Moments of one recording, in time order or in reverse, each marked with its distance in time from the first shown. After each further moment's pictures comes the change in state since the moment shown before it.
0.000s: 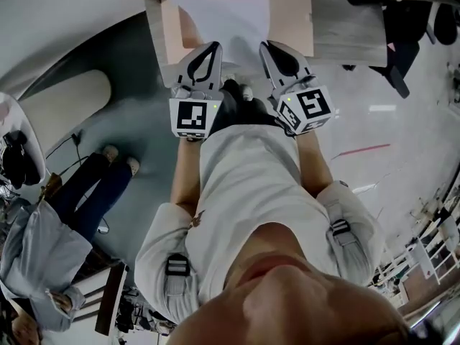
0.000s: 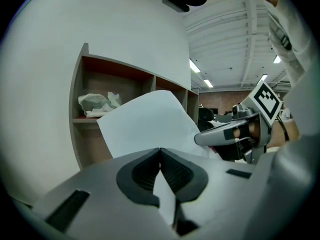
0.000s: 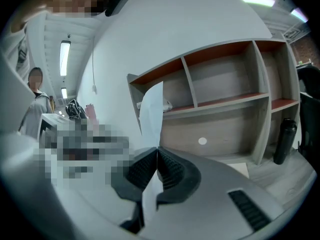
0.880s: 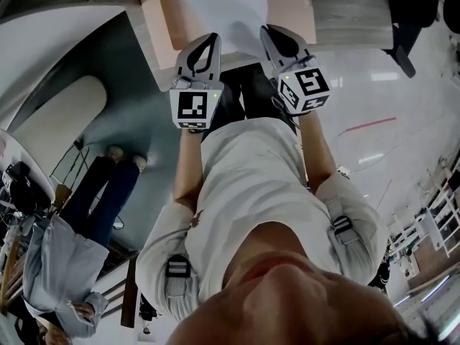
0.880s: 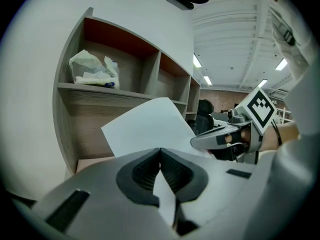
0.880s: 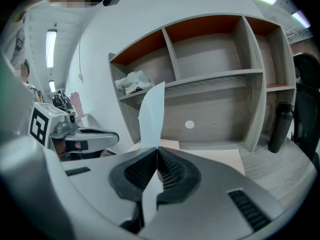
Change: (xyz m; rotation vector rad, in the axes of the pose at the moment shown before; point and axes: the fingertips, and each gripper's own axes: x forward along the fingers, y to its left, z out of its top) left arm 0.060 0.007 -0.059 -0.064 0.090 -0.084; right arm 0.043 -0.066 -0.063 0.025 0.121 -0.098
